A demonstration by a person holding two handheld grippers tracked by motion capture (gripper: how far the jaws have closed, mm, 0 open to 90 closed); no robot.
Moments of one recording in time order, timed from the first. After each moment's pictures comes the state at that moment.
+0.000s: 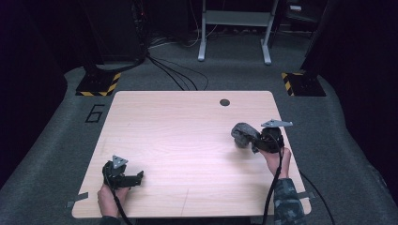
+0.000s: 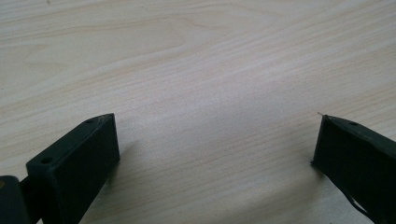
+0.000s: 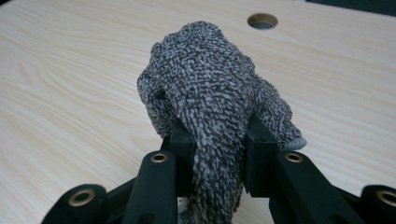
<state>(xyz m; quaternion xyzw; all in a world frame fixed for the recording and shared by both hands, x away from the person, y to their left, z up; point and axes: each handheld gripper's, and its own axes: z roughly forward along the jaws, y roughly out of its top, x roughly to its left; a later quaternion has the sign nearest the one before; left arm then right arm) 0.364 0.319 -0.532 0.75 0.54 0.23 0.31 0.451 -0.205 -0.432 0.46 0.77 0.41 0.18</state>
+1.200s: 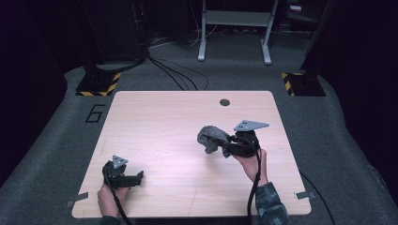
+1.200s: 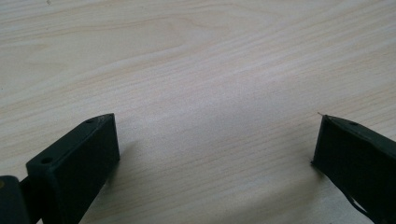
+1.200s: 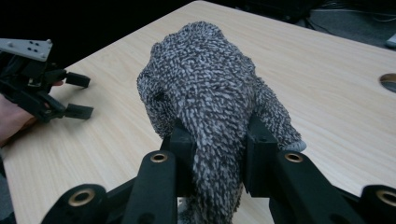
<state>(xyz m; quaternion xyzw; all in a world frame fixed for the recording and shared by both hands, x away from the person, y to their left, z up) 0.365 0.320 -0.532 0.75 0.54 0.23 0.31 0.414 -0.114 -0.394 0.35 0.80 0.48 0.12</state>
